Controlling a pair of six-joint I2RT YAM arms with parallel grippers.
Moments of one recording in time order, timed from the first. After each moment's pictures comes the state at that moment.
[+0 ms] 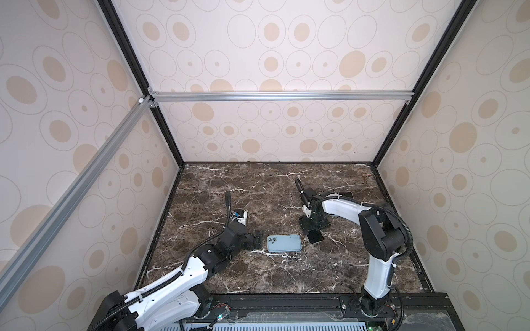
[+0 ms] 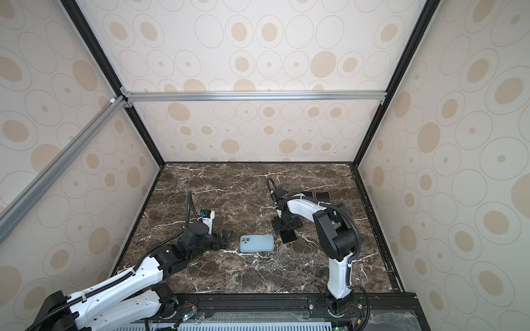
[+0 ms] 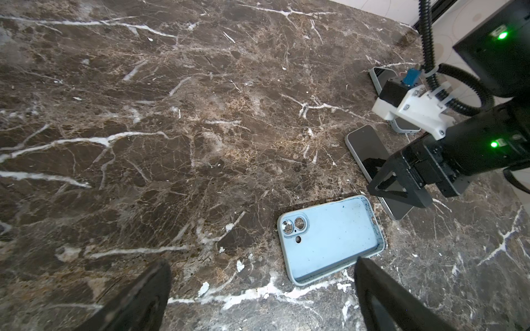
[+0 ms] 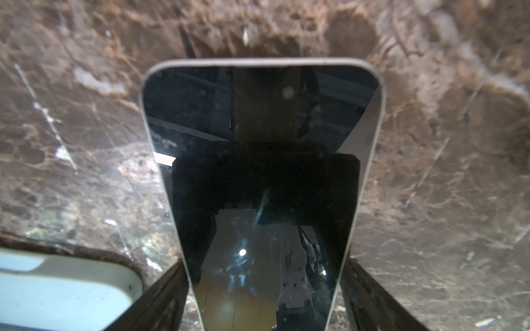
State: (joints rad) left arm -0.73 0.93 0.50 -0.23 -0.21 -0.59; right arm 0.50 1.93 1.28 -0.88 0.01 0.20
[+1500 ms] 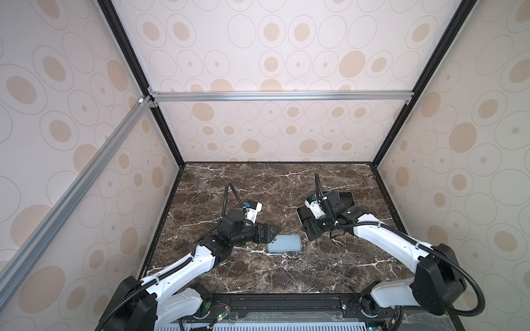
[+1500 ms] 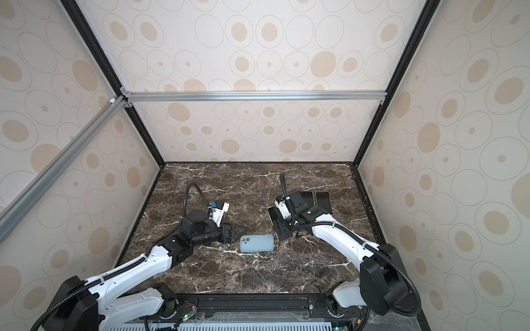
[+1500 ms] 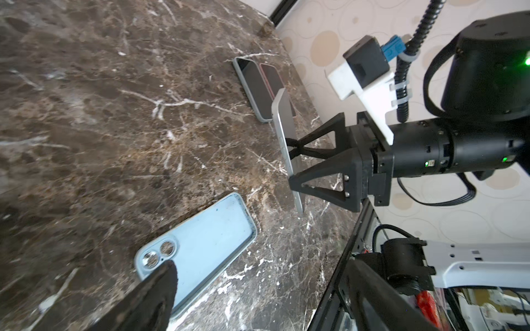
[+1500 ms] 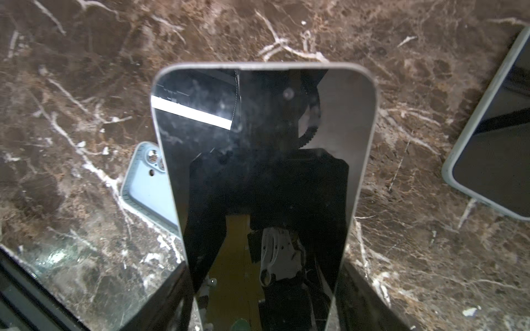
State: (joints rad) left arm -0.60 1.11 0.55 0.11 0.46 -0.63; right arm 0.55 1.33 0.94 -0.62 -0.14 0.12
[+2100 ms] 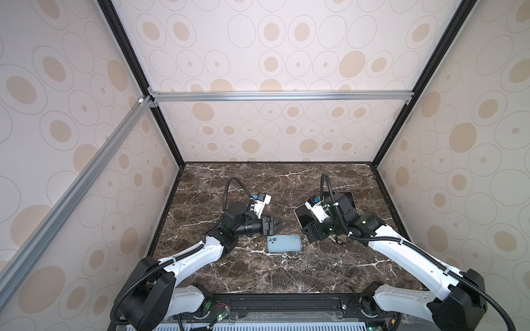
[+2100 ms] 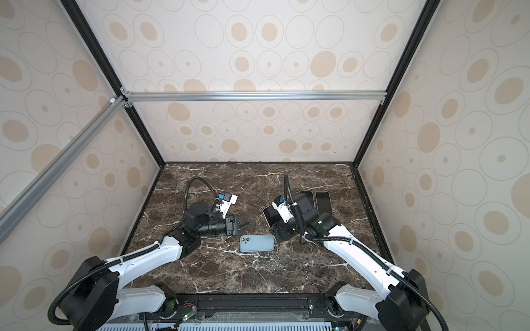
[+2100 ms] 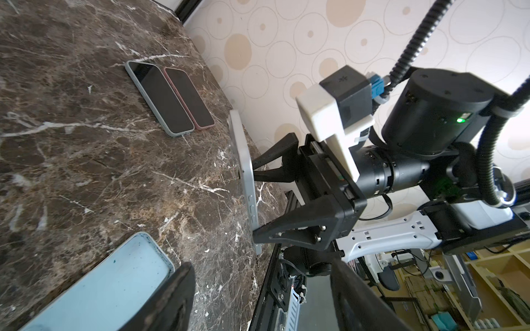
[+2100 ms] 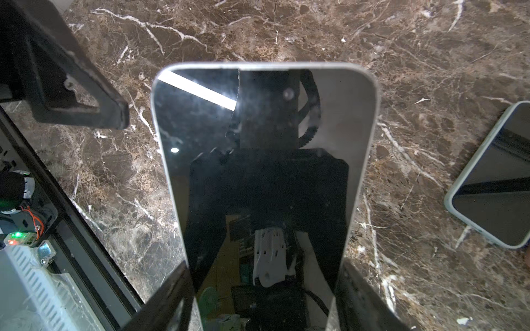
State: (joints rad) left arm -0.58 1.28 0.61 0.45 0.76 -0.79; right arm 0.61 1.16 0.94 -0.66 -0.18 0.06
